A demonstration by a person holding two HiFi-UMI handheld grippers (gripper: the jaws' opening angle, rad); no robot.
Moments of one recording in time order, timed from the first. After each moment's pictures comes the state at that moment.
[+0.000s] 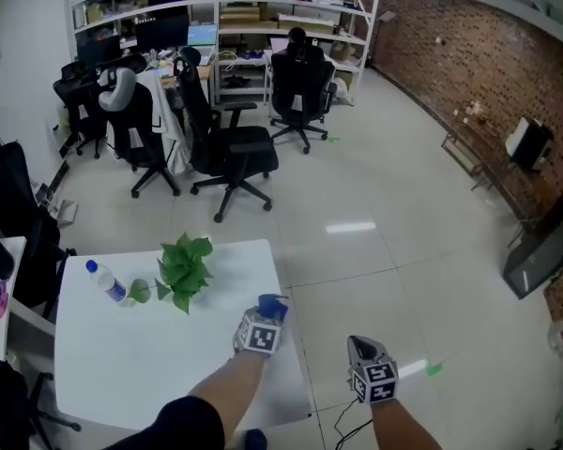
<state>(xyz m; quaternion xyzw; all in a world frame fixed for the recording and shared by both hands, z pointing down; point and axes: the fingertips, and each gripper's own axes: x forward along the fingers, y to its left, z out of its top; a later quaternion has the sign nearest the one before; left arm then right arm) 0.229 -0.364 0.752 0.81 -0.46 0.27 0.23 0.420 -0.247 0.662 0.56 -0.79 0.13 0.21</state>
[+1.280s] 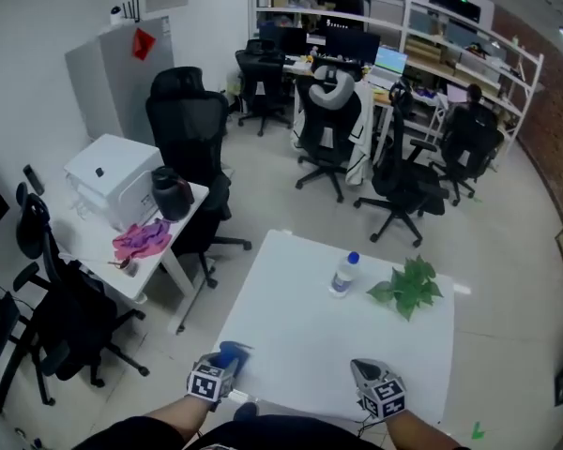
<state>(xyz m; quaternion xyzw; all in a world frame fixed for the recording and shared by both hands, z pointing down) -0.443 0.031 0.717 0.66 -0.64 0.21 0.33 -0.147 -0.100 0.645 0.23 -0.93 0.09 0.26</state>
